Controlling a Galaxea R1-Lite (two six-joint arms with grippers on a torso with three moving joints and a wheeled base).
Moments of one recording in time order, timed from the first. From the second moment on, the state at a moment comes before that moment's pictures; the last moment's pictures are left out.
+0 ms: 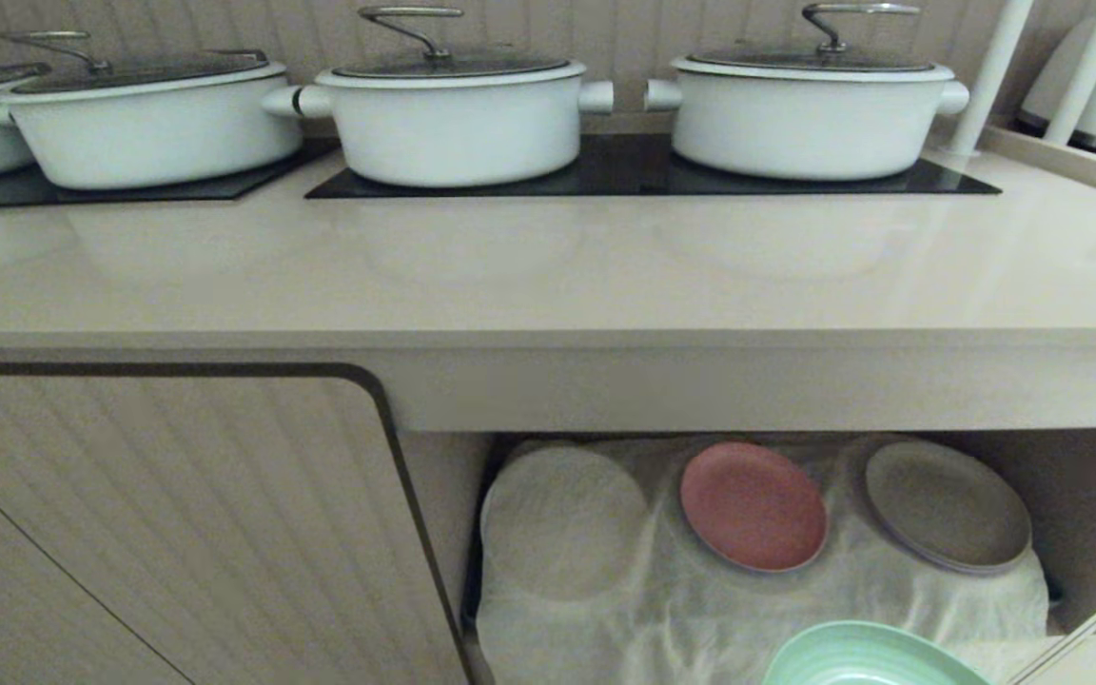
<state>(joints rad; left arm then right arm) 0.00 0.00 0.00 0.00 0.00 -0.05 0.02 0.97 -0.38 0.51 0.34 0.36</state>
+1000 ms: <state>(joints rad) 0.00 0.00 0.00 0.00 0.00 -0.05 0.02 0.96 -0.38 0.51 0.34 0.36</state>
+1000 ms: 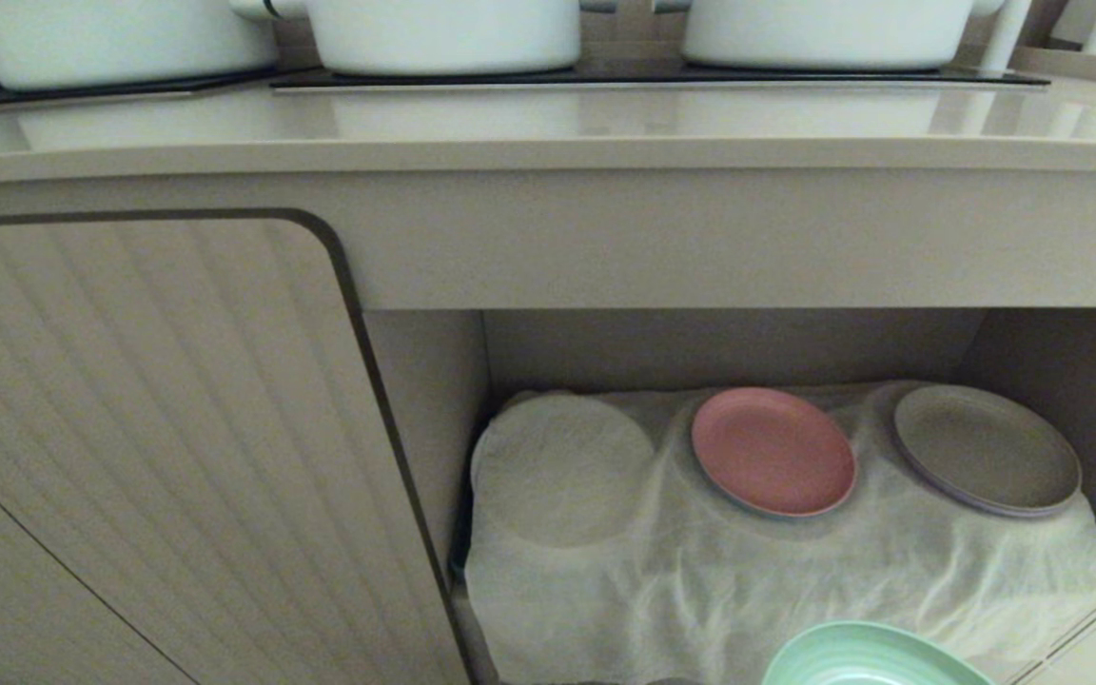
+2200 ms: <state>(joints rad) 0.00 0.00 0.00 0.00 0.00 -0.05 0.02 0.97 -0.40 0.50 0.34 0.36</state>
